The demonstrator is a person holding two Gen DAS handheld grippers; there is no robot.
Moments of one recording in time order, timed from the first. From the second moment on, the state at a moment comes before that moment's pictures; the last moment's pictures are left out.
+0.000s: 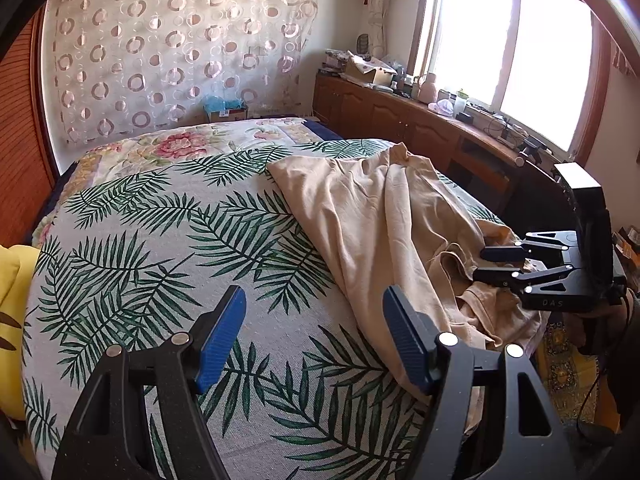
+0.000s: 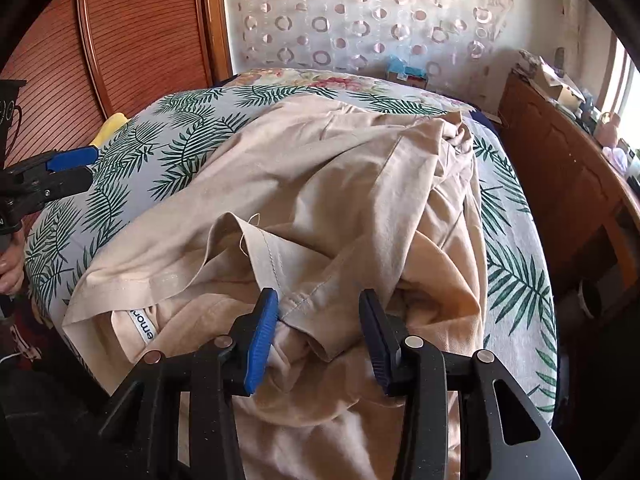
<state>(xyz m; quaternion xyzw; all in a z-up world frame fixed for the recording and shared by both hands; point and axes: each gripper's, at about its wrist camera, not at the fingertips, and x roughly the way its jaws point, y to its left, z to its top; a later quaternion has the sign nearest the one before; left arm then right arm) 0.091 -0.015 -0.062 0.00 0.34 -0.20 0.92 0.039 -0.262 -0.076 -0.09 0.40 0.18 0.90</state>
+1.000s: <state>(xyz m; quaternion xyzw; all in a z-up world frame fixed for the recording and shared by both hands) 0.079 -0.050 -0.062 0.02 0.35 -0.23 0.91 -0.052 -0.366 -0.027 -0.04 0.40 0.13 0.91</state>
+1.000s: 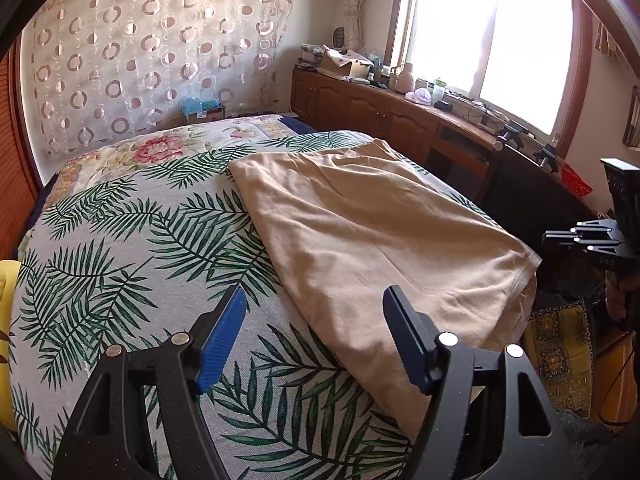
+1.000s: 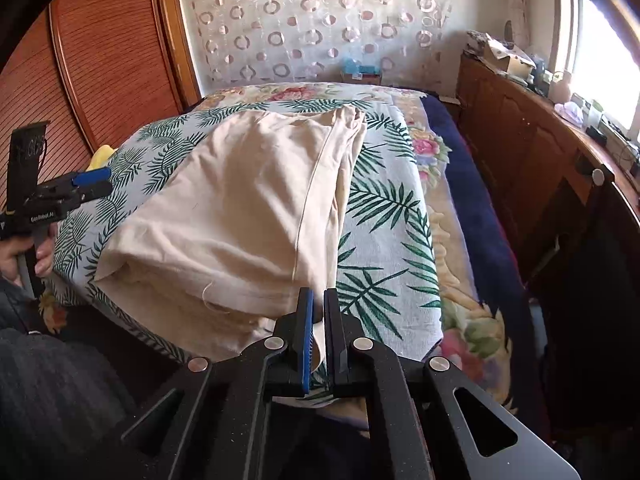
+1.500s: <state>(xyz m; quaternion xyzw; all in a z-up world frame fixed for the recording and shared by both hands) 0.077 -0.065 -0.070 0.03 0.36 -0.24 0.90 -0.022 -0.336 -0.052 -0.05 0.37 0.14 0.92</state>
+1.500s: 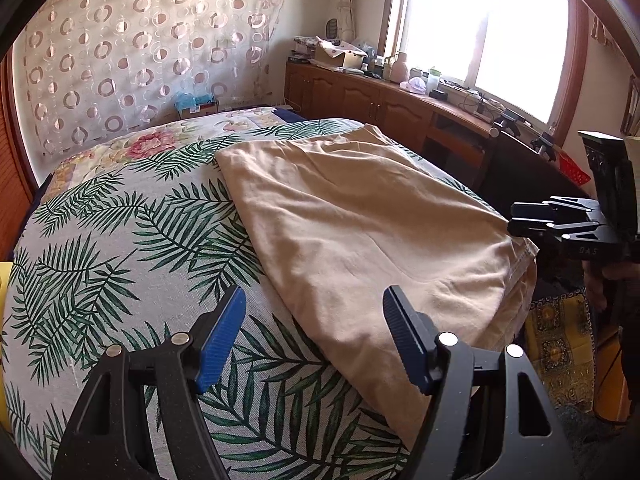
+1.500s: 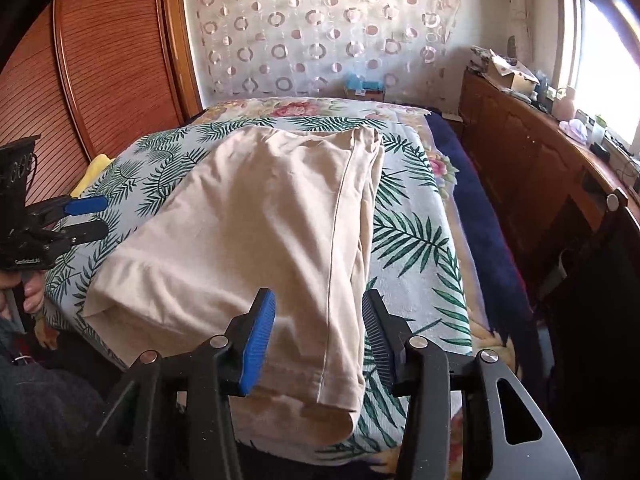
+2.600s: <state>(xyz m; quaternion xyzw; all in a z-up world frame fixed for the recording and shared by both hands) 0.050 -0.075 -0.108 0.02 0.42 -0.30 0.86 -0.010 -0.330 -0.092 -0.06 0.42 0.14 0.90</state>
